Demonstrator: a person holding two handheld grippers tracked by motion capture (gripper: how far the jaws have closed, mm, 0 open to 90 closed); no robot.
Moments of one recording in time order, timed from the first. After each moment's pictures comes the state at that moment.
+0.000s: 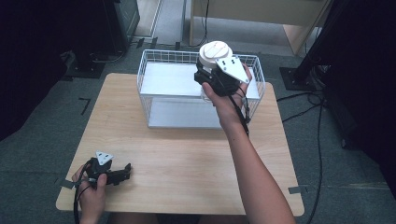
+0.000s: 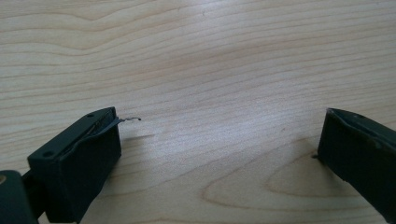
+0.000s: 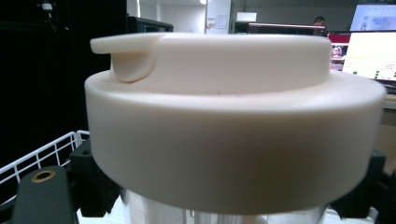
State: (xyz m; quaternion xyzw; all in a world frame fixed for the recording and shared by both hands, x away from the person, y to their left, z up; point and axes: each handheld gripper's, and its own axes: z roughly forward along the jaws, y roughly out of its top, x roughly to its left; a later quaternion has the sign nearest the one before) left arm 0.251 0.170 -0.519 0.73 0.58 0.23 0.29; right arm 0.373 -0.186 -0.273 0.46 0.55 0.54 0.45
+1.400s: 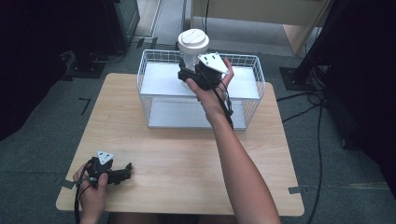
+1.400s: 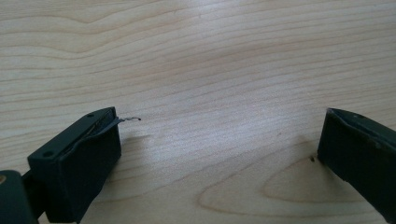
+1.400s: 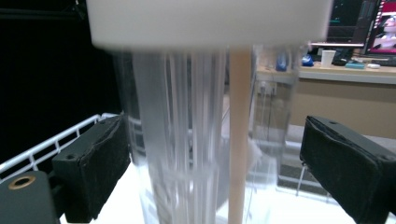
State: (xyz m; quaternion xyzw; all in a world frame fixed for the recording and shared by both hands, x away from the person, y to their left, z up) left arm 0.253 0.168 -0.519 0.73 0.57 0.23 0.29; right arm 0.419 -0.155 -0.303 0.46 0.58 0.55 0.39
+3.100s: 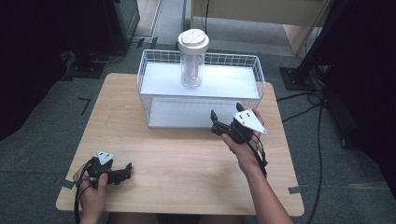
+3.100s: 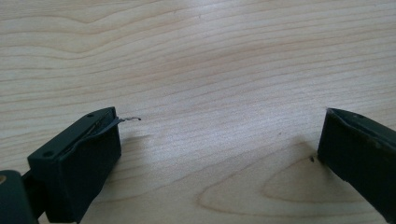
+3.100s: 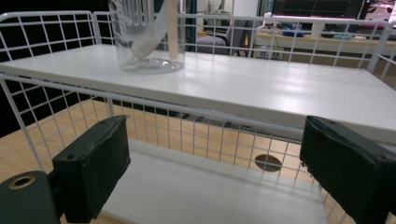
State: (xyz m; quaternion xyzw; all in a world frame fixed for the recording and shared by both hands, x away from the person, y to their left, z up) left arm 0.253 0.168 -0.520 0.73 0.57 0.23 0.29; right arm 0.306 -0.247 -0.391 0.46 0.61 0.53 0.38
